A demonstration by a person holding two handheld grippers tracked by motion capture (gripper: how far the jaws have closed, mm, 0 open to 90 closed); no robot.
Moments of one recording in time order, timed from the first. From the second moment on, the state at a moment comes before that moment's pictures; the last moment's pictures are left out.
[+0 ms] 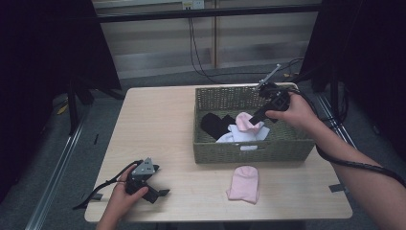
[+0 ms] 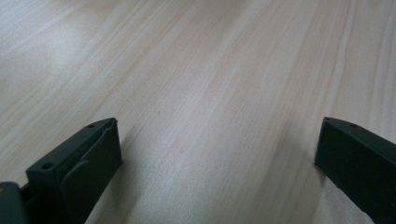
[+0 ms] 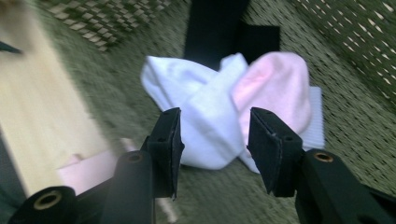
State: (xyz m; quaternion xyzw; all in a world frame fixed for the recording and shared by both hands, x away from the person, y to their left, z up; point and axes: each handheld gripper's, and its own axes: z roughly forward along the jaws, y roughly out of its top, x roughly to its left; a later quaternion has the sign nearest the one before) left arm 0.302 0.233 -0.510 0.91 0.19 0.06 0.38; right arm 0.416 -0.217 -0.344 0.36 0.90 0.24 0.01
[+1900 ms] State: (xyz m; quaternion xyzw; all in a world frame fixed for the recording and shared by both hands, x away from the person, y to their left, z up) left arm 0.302 0.233 -0.509 0.91 0.19 0.06 0.37; right arm 0.423 -0.245 -0.337 0.38 0.90 0.21 -0.03
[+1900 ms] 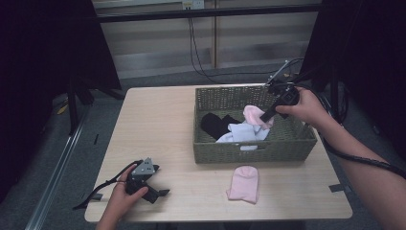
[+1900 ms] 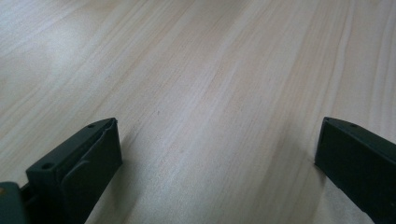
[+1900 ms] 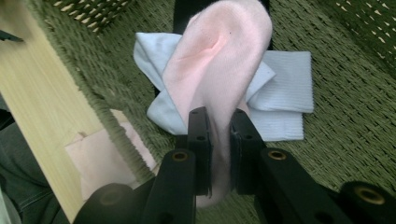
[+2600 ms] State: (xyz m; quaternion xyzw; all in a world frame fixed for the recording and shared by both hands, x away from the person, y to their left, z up) left arm 0.302 0.233 -0.510 0.91 0.19 0.06 0.38; right arm 0.388 -0.234 -0.311 0.33 0.92 0.22 -0.04
